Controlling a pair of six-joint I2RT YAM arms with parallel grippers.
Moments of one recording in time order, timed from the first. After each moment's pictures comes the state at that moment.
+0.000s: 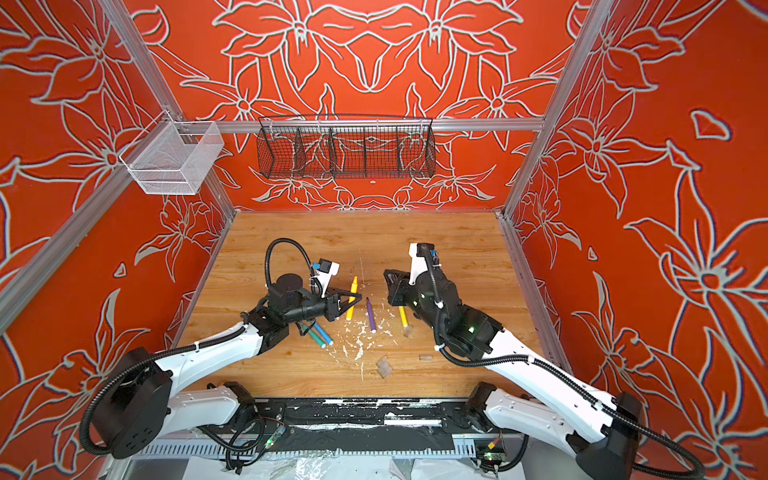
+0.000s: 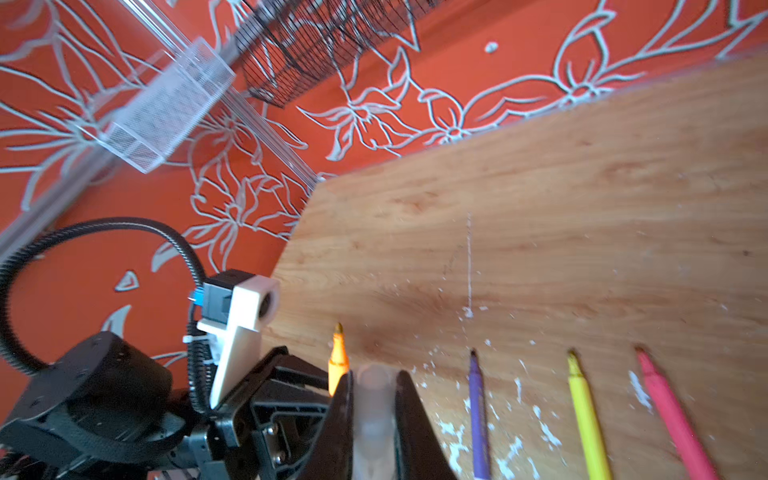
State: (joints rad) left arm -0.56 1.24 0.56 0.40 0.56 -0.55; right arm 0.83 0.91 0.80 -0.14 0.23 0.72
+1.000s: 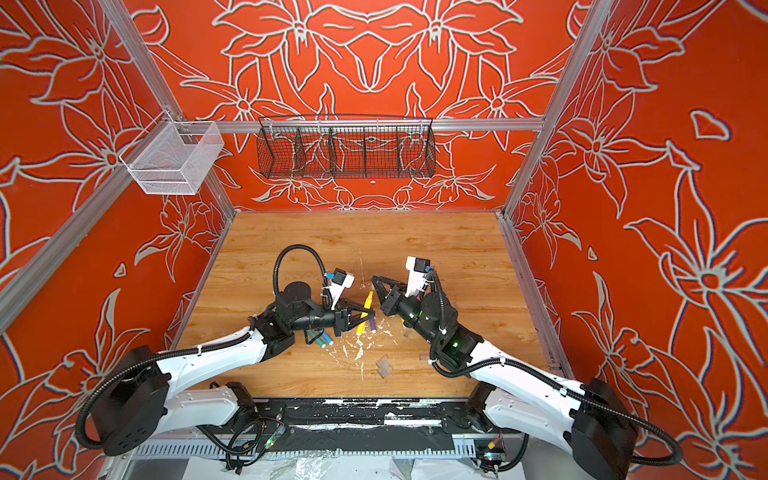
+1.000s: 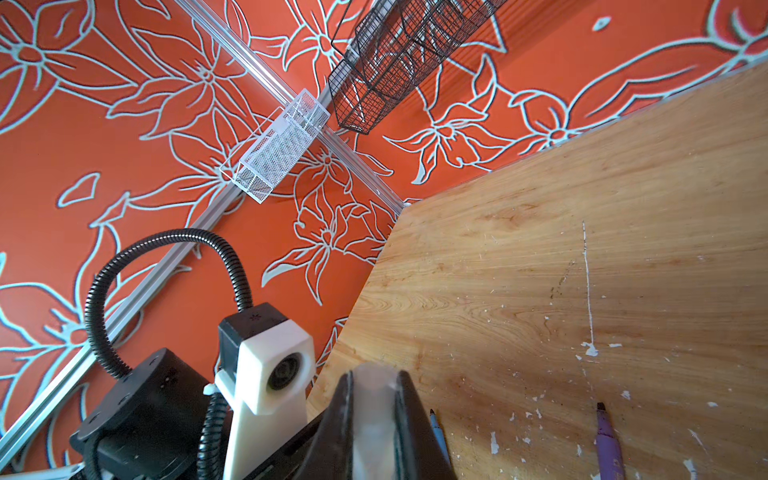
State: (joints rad) left arm -0.69 1.24 0.56 0.47 0.63 -0.53; right arm 0.83 0.98 0.52 0.45 0.08 0.83
